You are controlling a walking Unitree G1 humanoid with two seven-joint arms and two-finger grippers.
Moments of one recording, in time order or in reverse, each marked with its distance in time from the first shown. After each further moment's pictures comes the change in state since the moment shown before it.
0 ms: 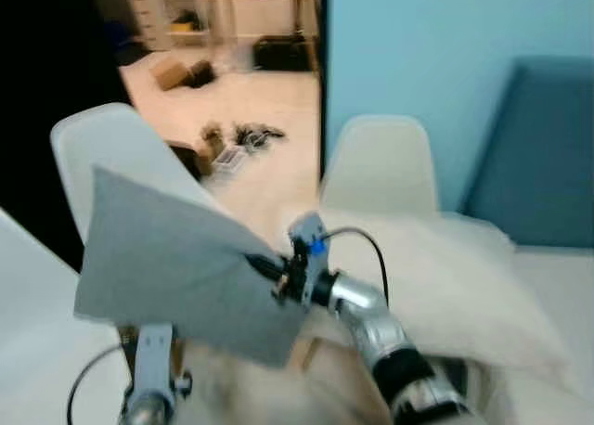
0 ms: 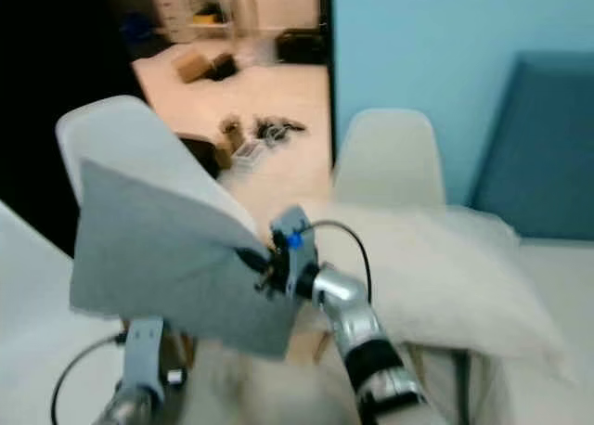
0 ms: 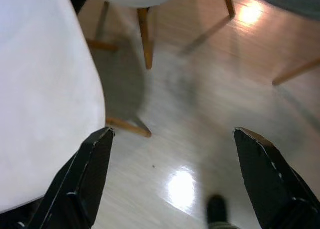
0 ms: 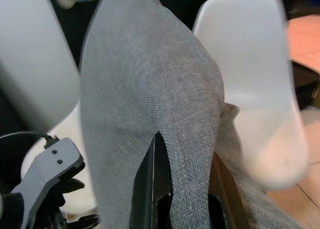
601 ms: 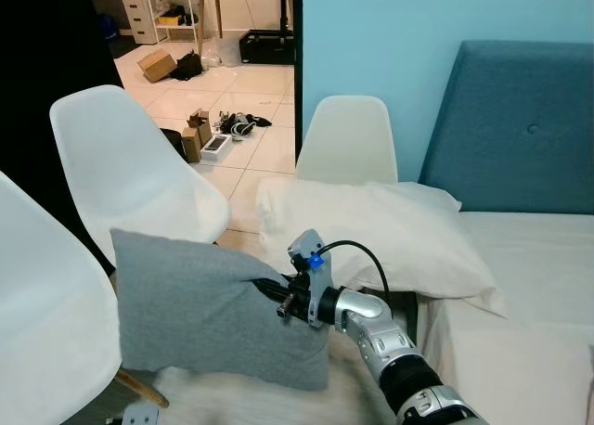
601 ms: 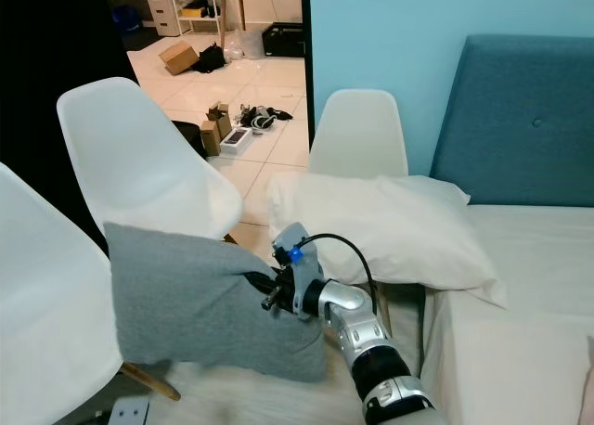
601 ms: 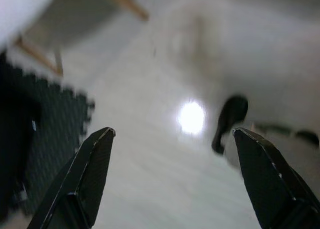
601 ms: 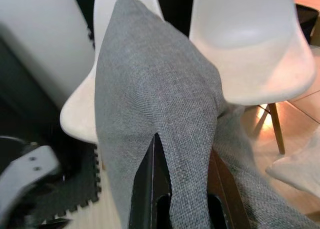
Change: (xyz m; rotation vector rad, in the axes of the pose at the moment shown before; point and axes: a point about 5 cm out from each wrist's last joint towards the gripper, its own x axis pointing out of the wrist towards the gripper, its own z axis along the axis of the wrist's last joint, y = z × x) left arm -0.024 0.023 -0.072 0.014 0.238 0.051; right arm -0.004 0.007 -0.023 0.065 0.113 0.029
